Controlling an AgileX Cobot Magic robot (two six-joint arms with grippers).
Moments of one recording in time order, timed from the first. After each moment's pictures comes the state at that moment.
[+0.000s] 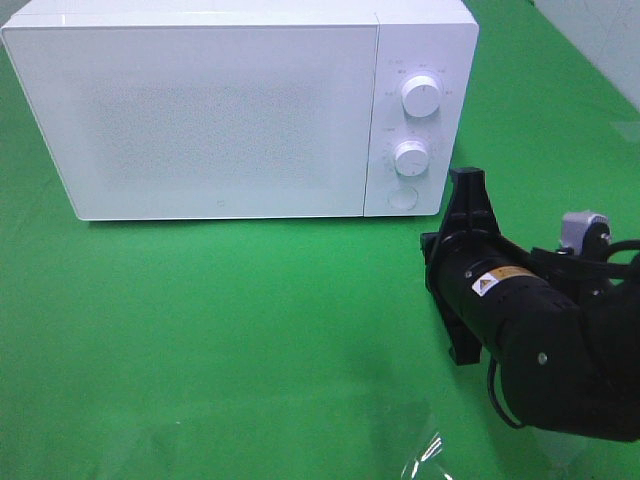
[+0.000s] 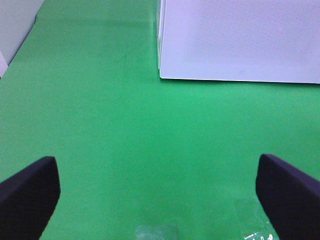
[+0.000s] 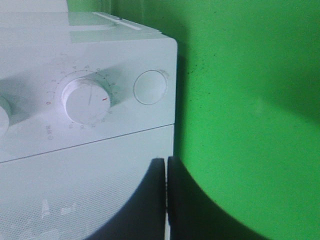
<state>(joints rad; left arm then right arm) 0.03 0.00 -0.52 -0.08 1.08 0.04 0.87 1.81 -0.47 0.88 -1.00 1.25</state>
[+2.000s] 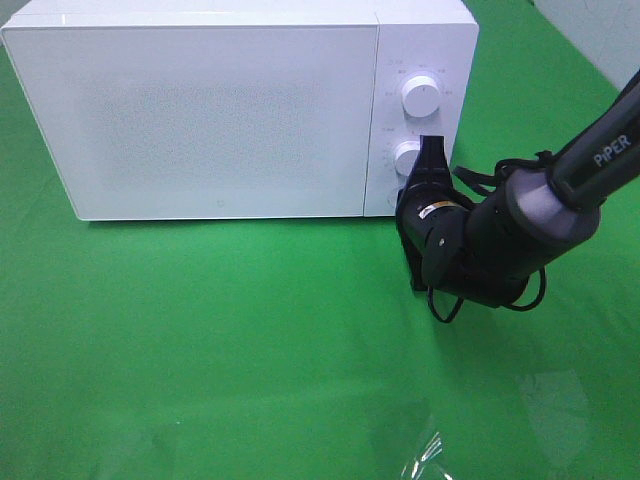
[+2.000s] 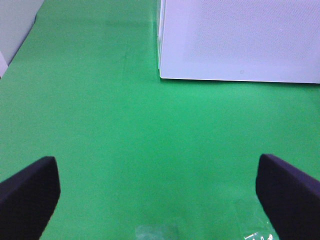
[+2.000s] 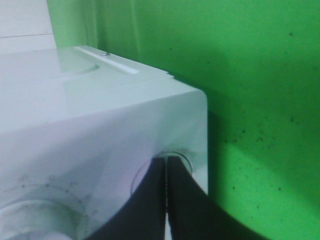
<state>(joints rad) 0.03 0.00 -0.52 -0.08 1.08 0.04 0.60 2.16 -0.90 0.75 -0.87 1.27</state>
